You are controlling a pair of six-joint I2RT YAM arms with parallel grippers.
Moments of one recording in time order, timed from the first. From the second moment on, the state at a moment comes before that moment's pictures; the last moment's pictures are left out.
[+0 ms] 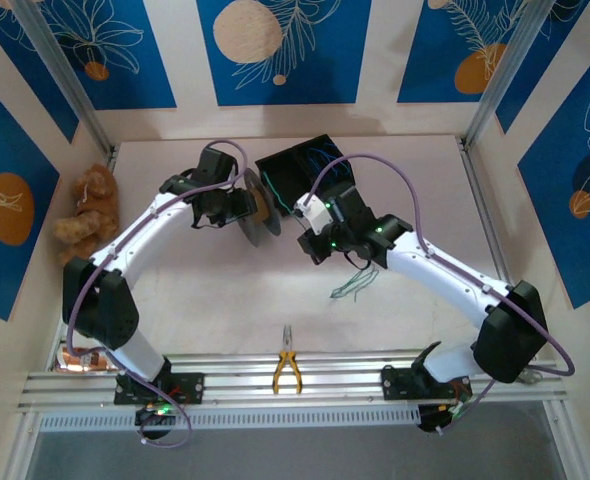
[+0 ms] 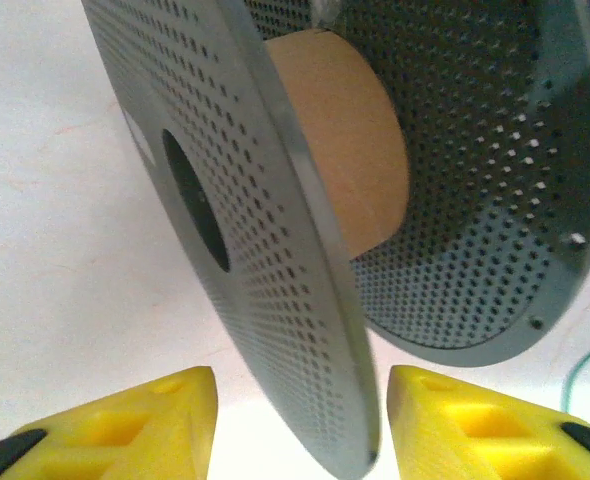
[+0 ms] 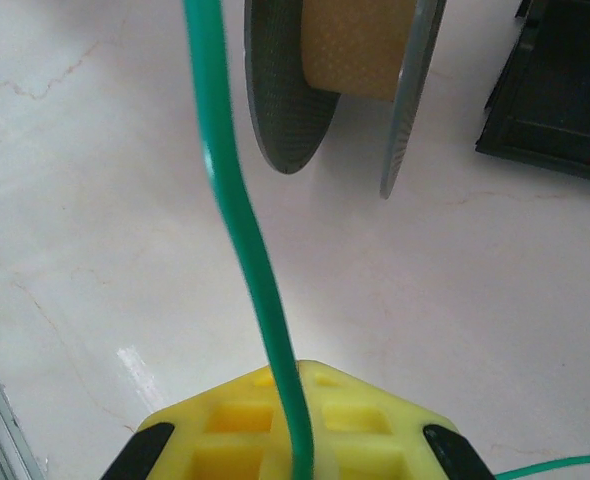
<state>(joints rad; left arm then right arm) -0.44 1.63 1.43 -0.78 0.12 -0.69 0.71 1.39 1.13 -0.55 -0.19 -0.02</state>
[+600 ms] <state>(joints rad) -0.44 1.49 1.42 -0.78 0.06 -0.75 0.74 1.59 1.11 -0.45 -0.12 -0.08</state>
